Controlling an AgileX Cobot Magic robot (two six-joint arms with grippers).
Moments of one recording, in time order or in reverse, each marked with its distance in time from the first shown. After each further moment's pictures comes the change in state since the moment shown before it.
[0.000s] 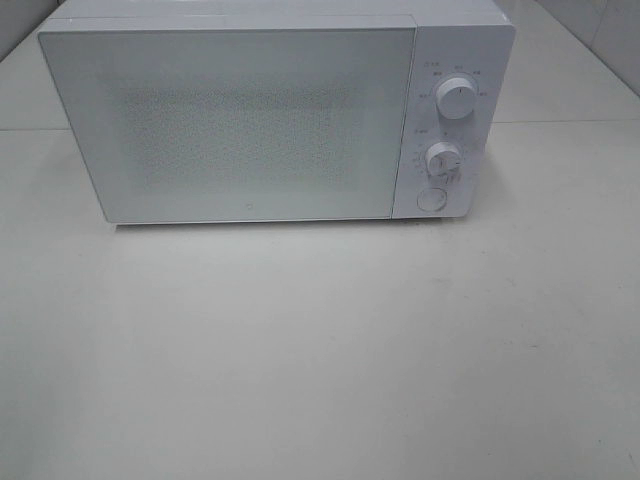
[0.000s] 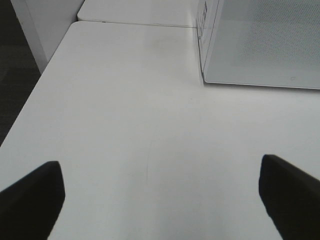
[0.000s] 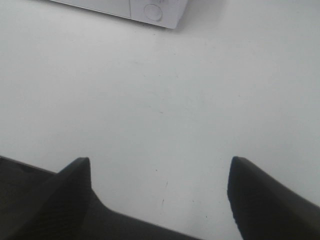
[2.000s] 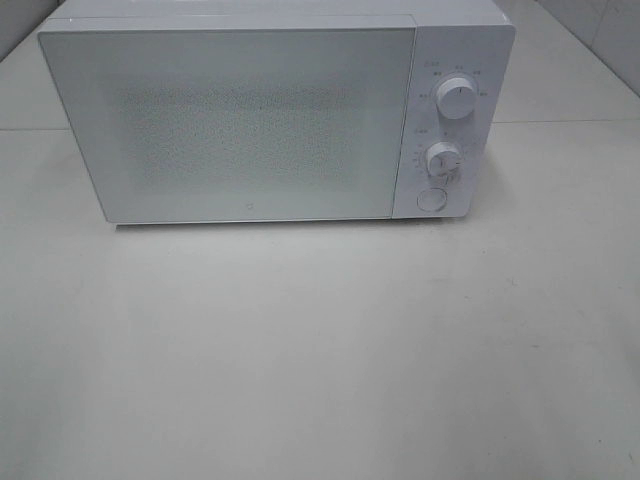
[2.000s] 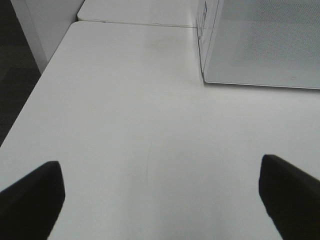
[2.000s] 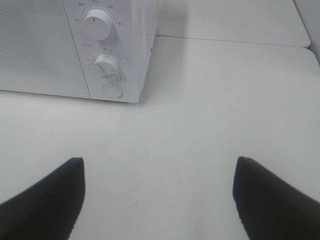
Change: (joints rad) left arm 0.000 0.000 0.000 0.000 0.000 0.000; right arm -0.157 0.301 0.063 -0.001 -0.531 0.009
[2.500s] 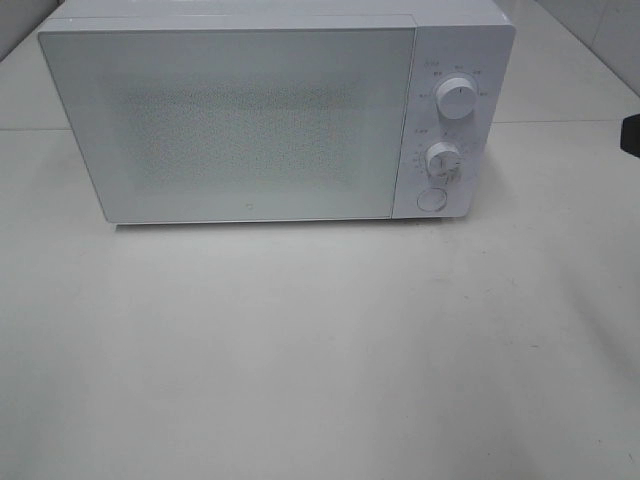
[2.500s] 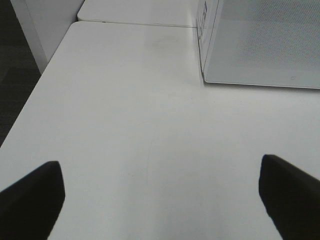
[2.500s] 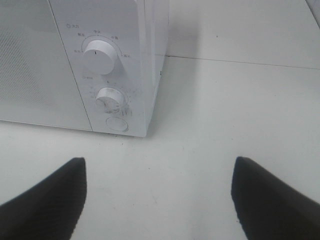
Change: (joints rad) left arm 0.000 0.000 0.000 0.000 0.000 0.002; right arm 0.000 0.313 0.000 0.009 -0.347 0.003
